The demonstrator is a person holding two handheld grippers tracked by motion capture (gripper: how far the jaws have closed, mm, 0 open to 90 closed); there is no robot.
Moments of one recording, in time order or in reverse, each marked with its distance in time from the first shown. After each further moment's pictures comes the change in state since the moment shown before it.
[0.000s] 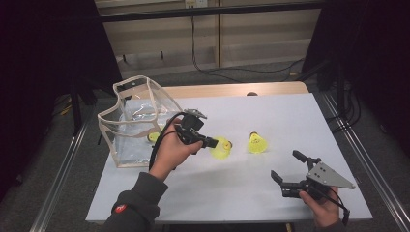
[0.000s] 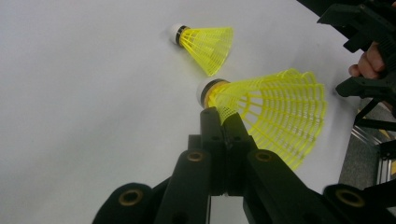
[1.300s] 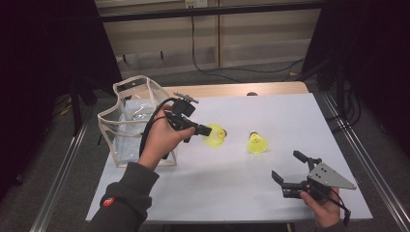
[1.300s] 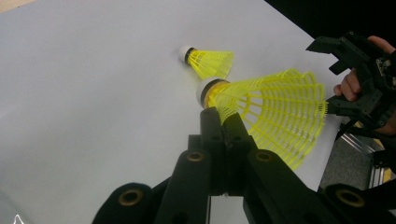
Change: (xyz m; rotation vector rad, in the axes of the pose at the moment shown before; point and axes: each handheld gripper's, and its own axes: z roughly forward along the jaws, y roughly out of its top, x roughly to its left) left arm 0.004 0.024 -0.037 -0.013 0.007 -0.038; right arm 0.000 0.000 -0.002 -0.004 0.002 -0.002
